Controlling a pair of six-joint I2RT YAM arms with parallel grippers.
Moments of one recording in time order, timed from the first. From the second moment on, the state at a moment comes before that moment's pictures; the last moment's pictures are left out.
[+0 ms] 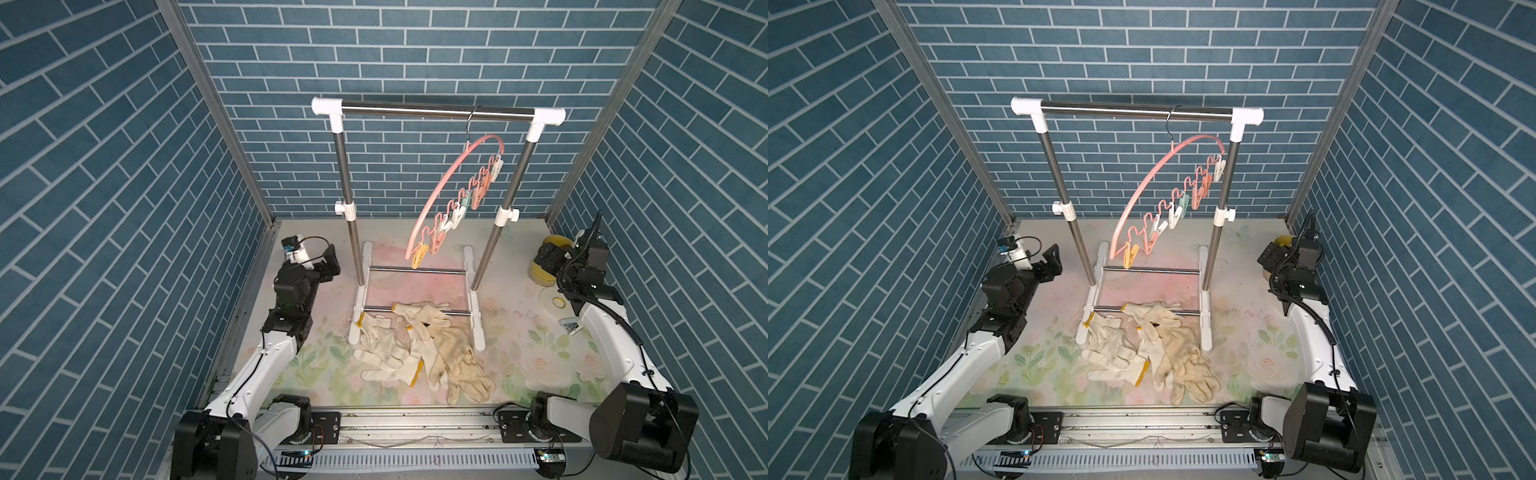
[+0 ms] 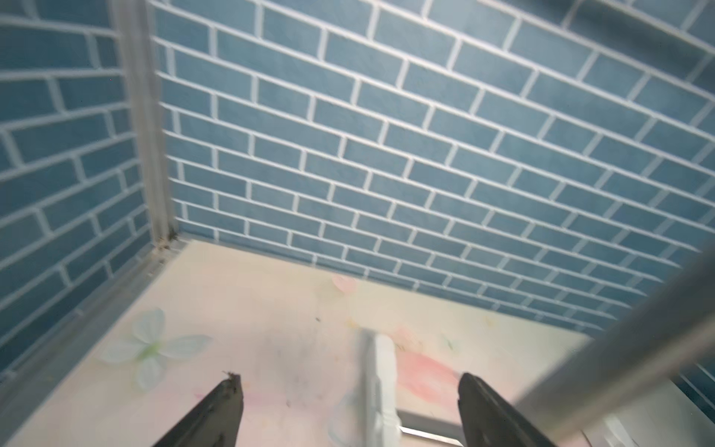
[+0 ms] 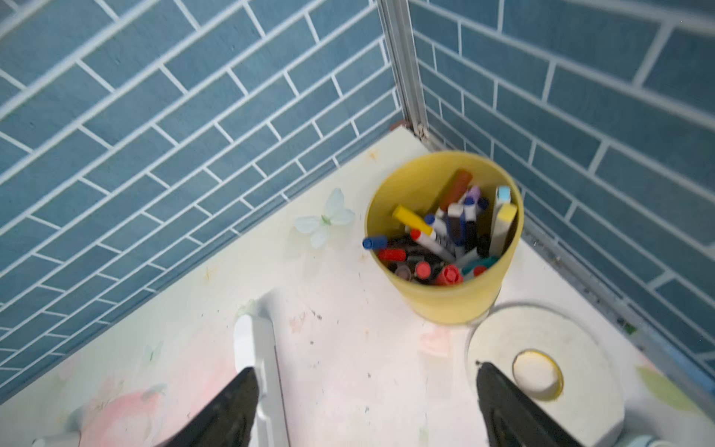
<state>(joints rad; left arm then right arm) -0.22 1.04 0.63 0.25 -0.09 -0.31 -0.13 1.19 0.94 -0.31 -0.02 0.44</state>
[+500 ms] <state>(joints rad) -0.58 1.22 0.76 -0.30 0.09 -0.85 -0.13 1.19 0.91 -0.43 -0.07 0.52</state>
